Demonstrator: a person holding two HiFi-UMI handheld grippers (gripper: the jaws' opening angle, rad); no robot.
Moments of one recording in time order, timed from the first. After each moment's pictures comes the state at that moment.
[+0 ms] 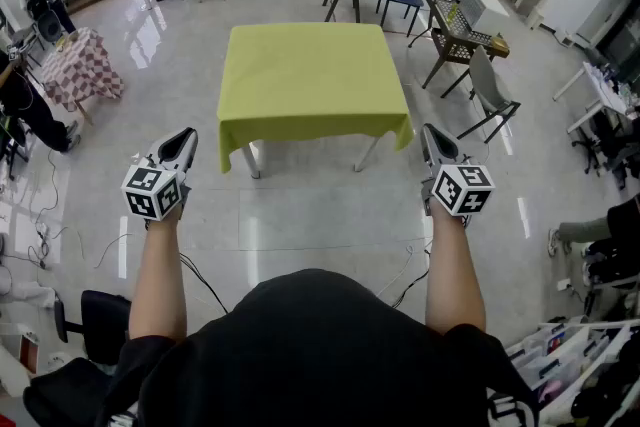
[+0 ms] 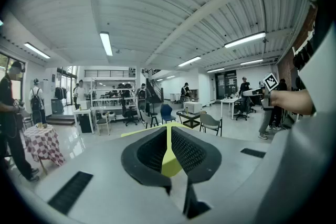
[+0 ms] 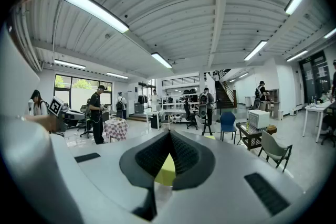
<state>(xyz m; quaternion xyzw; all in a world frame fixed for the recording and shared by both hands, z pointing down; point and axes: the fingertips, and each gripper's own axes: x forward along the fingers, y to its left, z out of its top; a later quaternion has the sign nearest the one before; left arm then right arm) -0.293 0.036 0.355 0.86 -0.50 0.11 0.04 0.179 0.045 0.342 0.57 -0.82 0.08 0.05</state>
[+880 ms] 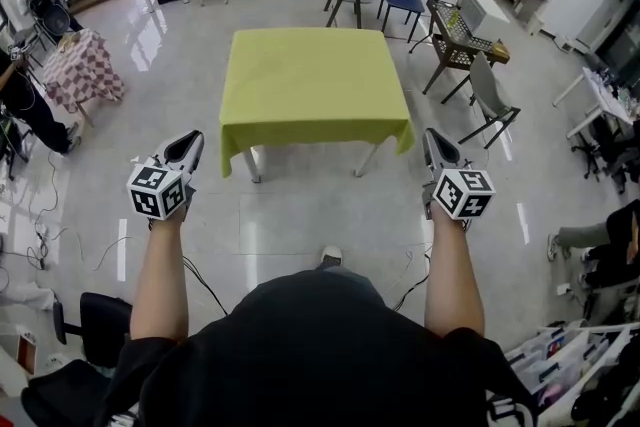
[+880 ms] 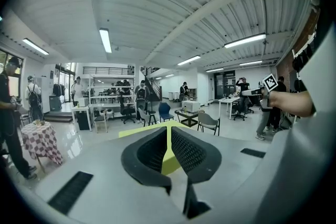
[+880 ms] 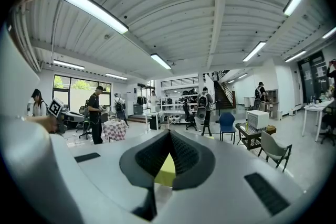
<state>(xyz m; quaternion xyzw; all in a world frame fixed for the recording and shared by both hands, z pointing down) -0.290 0.030 0.356 0.86 -0.49 0.12 0.05 0.179 0.043 0.337 0.58 -0.81 0.08 0.04</state>
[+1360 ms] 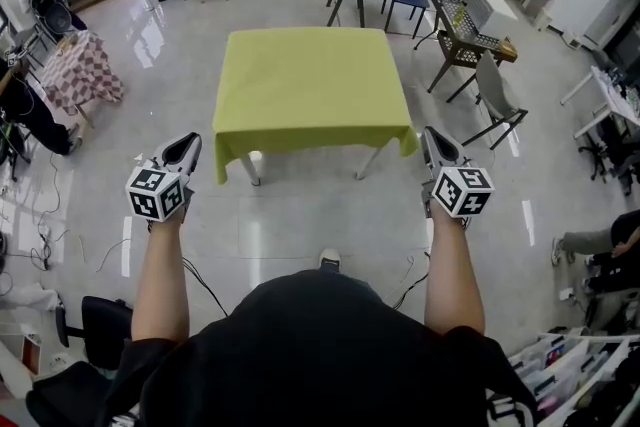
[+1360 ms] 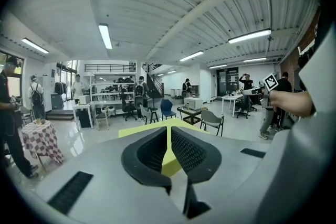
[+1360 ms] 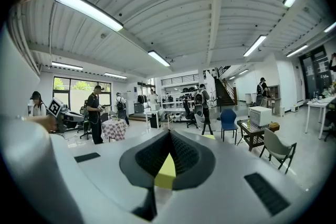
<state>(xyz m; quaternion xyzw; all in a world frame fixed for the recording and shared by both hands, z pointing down) -0.257 -0.044 0.376 0.86 -0.49 0.14 0.06 0.216 -0.041 0.364 0.57 -0.82 0.09 0.04</state>
